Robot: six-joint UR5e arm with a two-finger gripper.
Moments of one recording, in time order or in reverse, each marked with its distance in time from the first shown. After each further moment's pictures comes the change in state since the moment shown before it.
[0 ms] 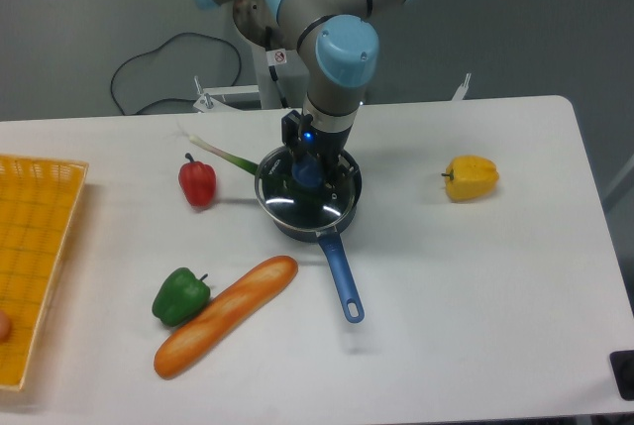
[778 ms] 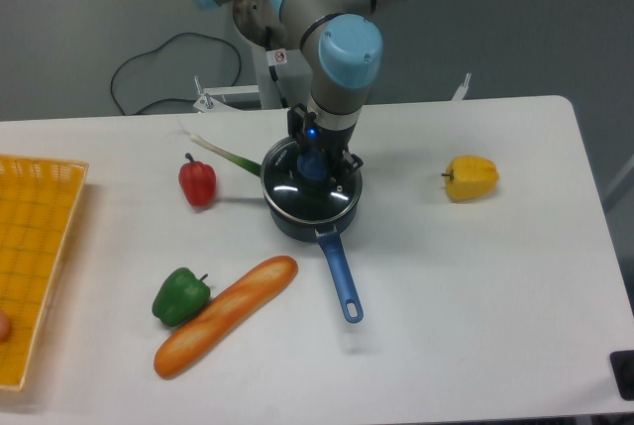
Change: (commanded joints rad) arm 0.002 0.002 0.031 -0.075 0.049 0.052
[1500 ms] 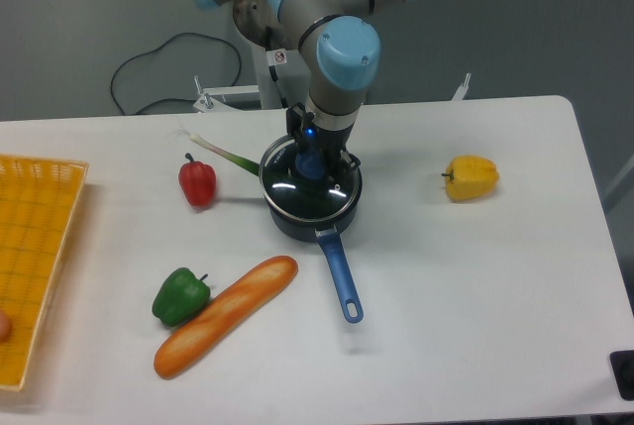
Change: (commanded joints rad) arm -0.005 -0.002 -0.011 0.000 0.000 -0.006
